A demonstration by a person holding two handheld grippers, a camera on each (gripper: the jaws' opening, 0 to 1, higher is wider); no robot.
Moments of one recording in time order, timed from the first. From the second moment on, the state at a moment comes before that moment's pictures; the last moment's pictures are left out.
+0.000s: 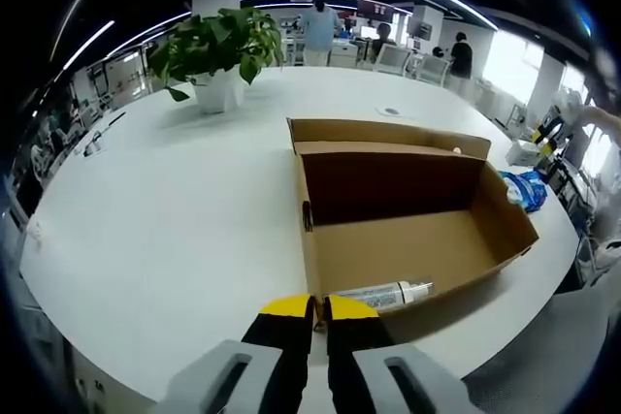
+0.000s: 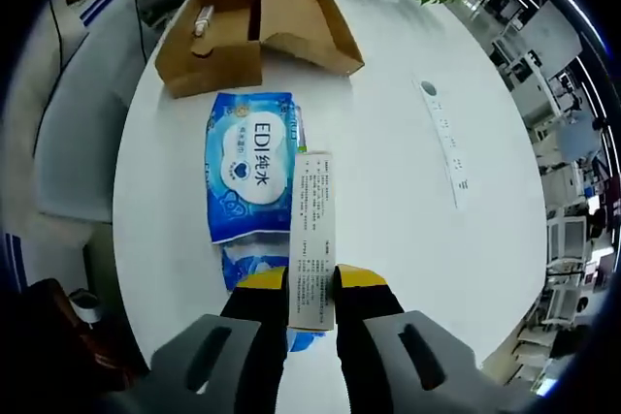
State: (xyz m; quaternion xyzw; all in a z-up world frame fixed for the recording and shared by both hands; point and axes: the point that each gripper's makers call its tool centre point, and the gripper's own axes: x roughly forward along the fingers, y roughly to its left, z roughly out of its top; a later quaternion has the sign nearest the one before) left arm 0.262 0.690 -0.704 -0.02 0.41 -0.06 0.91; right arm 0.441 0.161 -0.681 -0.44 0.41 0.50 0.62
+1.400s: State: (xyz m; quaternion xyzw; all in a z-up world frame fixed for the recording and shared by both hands) left arm 0.265 0.692 -0.706 0.00 0.42 -0.06 0.90; right arm 0.471 0.113 -0.741 -0.51 0.44 0.49 0.55
